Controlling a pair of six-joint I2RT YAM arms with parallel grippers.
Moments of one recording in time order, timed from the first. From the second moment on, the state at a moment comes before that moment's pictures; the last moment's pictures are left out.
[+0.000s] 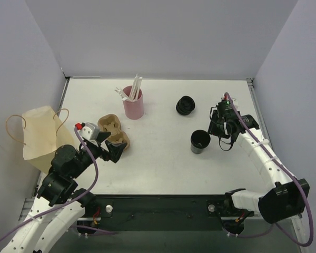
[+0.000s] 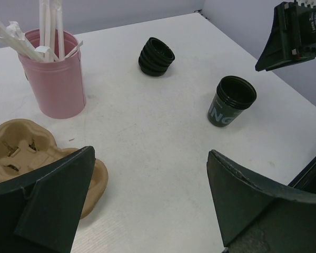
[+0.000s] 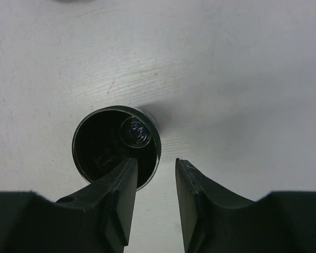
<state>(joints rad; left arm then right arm) -0.52 0.43 0.68 -0.32 0.13 -0.22 0.29 1.19 1.09 -0.84 0.24 0.47</state>
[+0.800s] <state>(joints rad) -0.52 0.44 0.68 -0.32 0.13 -0.21 0.29 1.33 1.02 -0.76 0.16 0.43</state>
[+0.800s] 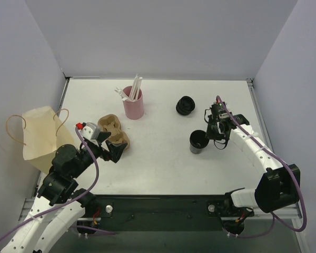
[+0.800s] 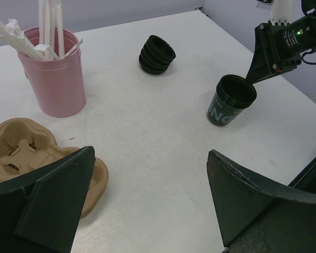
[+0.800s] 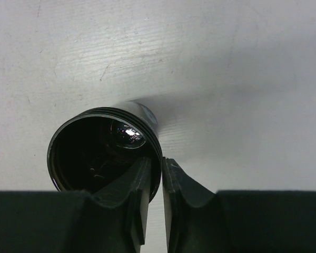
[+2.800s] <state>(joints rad) -0.52 0.45 0.68 -0.32 0.13 -0.21 0.14 1.10 1.11 -0.86 0.16 0.39</state>
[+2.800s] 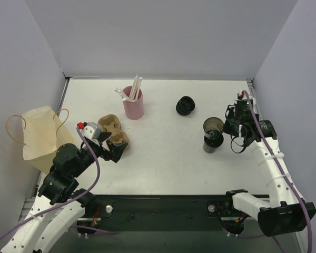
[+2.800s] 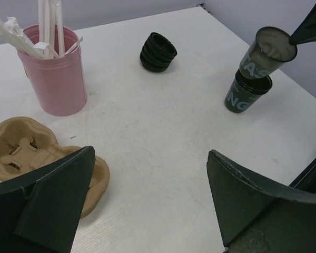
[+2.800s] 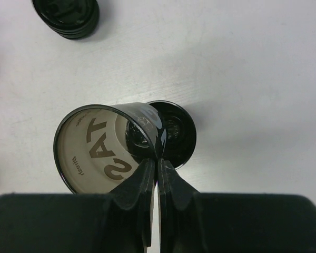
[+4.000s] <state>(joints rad) -0.52 0.45 0.68 -0.32 0.11 -0.20 0.74 1.35 0.91 -0.52 0.15 0.68</state>
